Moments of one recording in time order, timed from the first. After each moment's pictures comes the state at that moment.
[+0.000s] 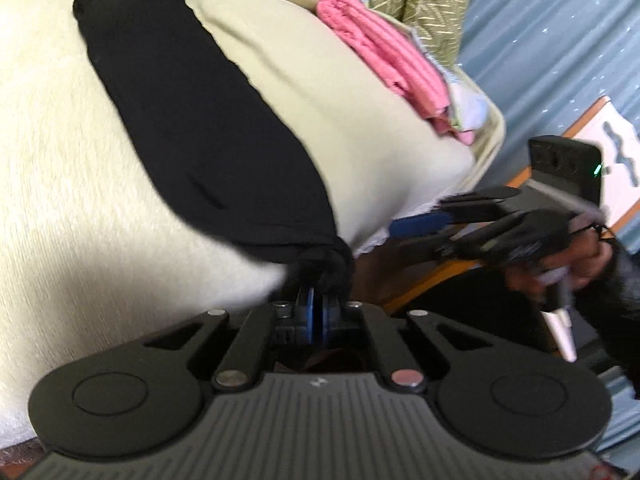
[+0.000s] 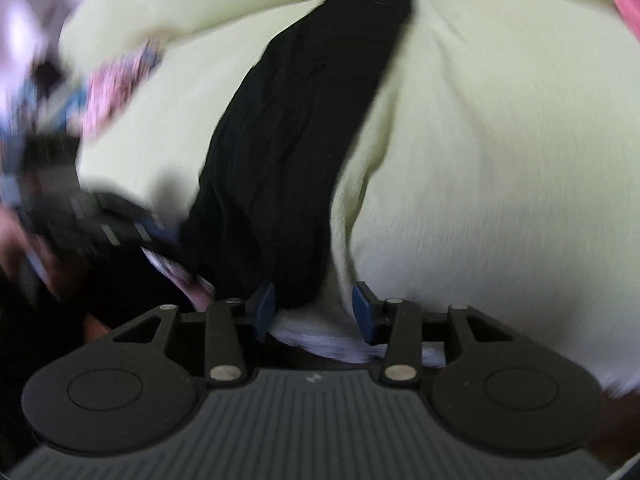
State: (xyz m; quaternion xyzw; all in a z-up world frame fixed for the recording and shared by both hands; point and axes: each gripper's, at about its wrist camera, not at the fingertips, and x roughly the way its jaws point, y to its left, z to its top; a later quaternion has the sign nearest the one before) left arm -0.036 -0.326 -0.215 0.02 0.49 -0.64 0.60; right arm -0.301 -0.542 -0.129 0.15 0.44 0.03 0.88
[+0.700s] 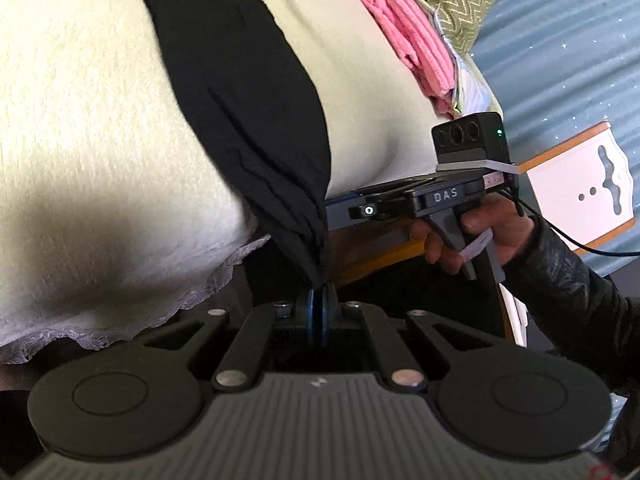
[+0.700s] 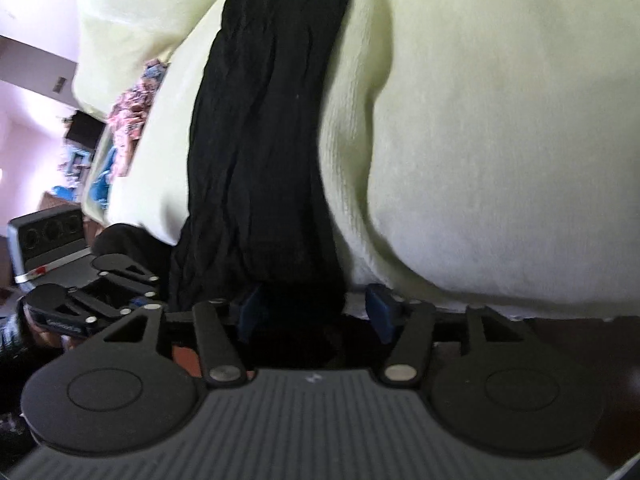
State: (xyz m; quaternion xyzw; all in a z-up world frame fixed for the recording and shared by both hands) left arm -0.033 -0.306 -0.238 0.00 0.58 -0.61 0.54; right arm -0.256 -0.586 -0.210 0.39 0.46 0.13 0.78
